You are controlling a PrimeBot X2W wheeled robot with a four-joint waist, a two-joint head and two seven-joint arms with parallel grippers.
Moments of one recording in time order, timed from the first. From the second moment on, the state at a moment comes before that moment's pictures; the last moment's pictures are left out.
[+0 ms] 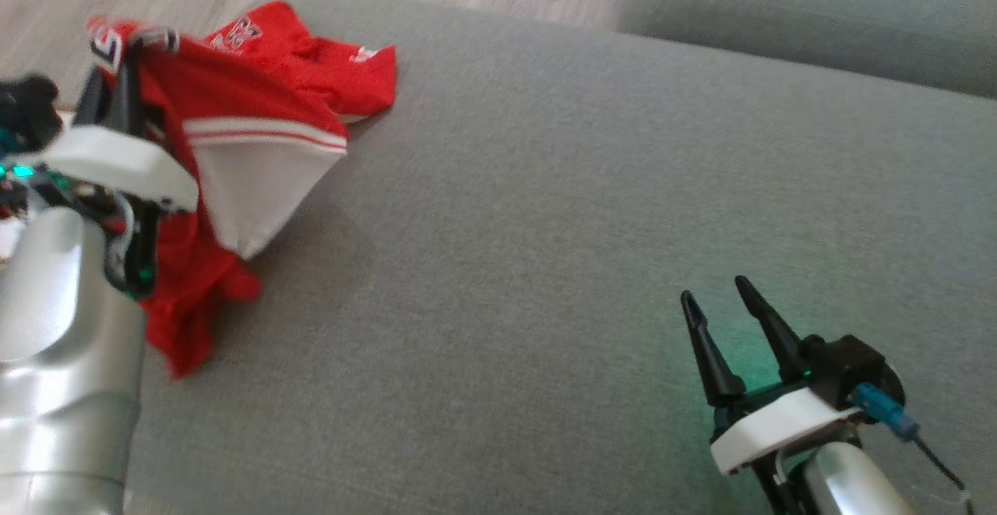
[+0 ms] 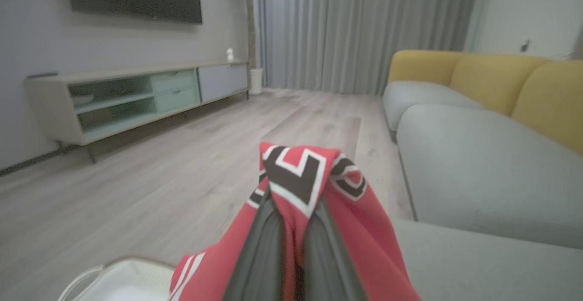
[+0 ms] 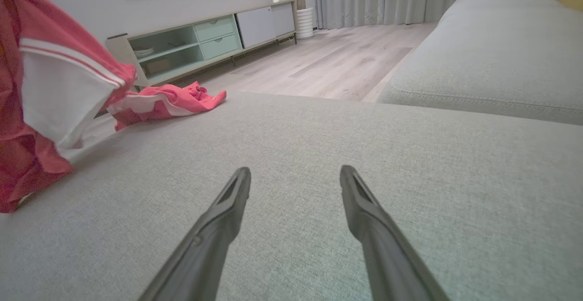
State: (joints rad) left arm -0.72 0.27 -0.10 0.71 -0.35 -0.12 -0.06; right arm -0.09 -0.16 0.28 0.35 0.24 0.13 -0.25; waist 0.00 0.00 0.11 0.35
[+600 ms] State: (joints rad) left arm -0.53 0.26 -0.26 -0.16 -0.55 -0.10 0.41; right arm -0.10 -0.08 0.35 0.26 0.25 0.13 -0.25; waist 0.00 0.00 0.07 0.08
